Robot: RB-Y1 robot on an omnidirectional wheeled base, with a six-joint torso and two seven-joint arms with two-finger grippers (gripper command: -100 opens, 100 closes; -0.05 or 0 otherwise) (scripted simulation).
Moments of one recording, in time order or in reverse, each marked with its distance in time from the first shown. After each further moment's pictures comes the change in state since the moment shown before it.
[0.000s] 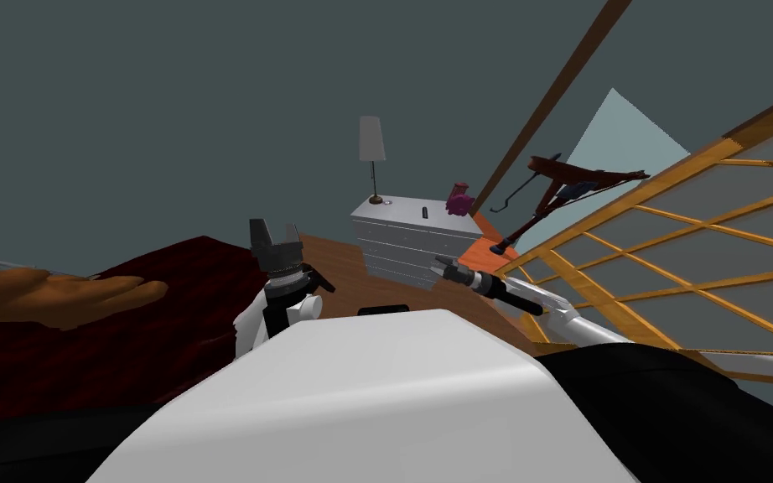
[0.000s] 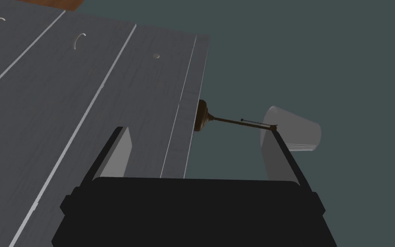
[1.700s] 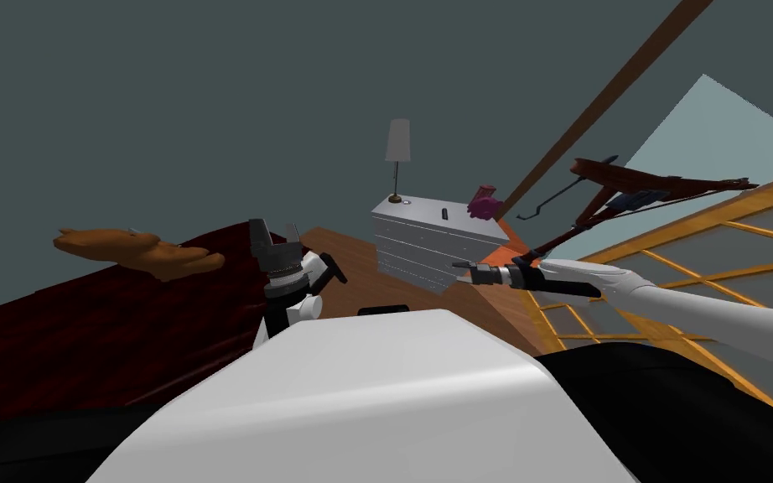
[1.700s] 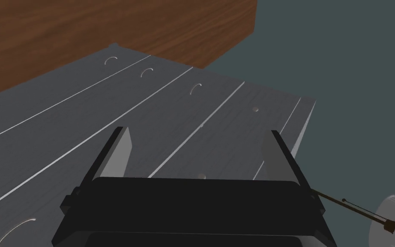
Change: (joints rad) left arm 0.000 0.000 0.000 0.000 0.000 0.000 0.000; right arm 0.023 -0.450 0.071 0.208 0.041 -0.097 -0.263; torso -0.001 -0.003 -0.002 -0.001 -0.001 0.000
